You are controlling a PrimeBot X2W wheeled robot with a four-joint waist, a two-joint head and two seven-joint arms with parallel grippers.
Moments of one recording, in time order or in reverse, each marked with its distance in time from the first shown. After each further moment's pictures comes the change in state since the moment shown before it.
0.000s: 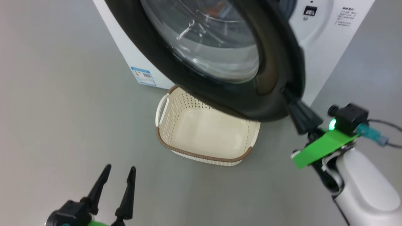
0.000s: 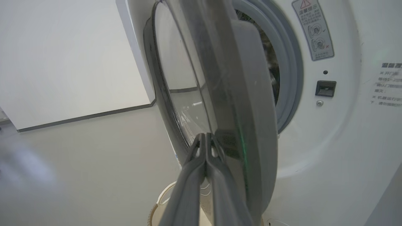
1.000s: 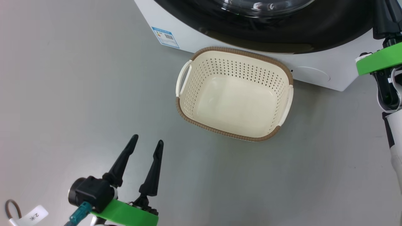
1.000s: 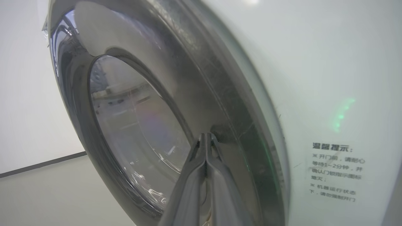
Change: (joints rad) left arm -0.139 -0.004 -0.153 -0.065 -0.045 0.062 0.000; right arm -0.399 -0.068 -0.278 0.176 -0.038 0.001 0.000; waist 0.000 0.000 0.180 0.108
